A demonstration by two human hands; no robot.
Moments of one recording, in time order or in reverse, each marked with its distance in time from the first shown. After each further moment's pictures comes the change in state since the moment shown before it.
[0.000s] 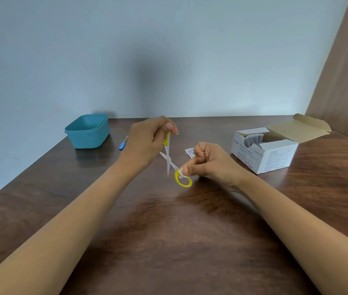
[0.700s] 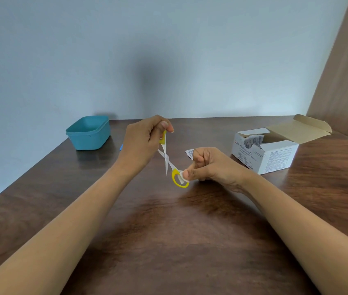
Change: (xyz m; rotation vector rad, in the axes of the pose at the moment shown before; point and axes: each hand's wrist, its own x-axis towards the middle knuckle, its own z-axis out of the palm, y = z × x) left_hand 0.002 -0.006 -0.001 0.039 0.059 -0.034; right_hand -0.003 -0.006 -0.002 -0.026 -0.071 0.079
